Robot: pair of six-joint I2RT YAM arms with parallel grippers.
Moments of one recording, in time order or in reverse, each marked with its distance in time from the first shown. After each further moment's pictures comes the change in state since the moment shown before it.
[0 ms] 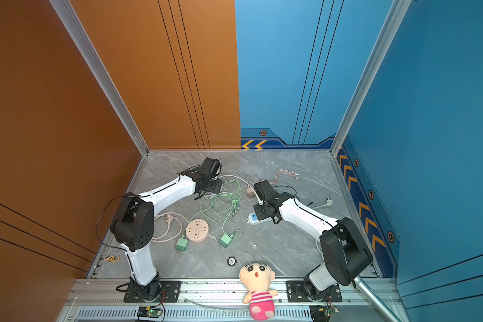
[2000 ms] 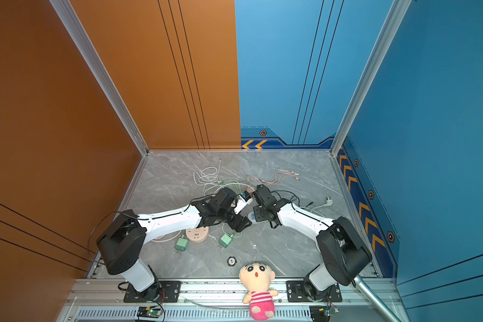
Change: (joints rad) left arm -0.345 -0.169 -0.378 0.357 0.406 0.153; right arm 0.039 0.011 -0.086 0.140 0.084 0.161
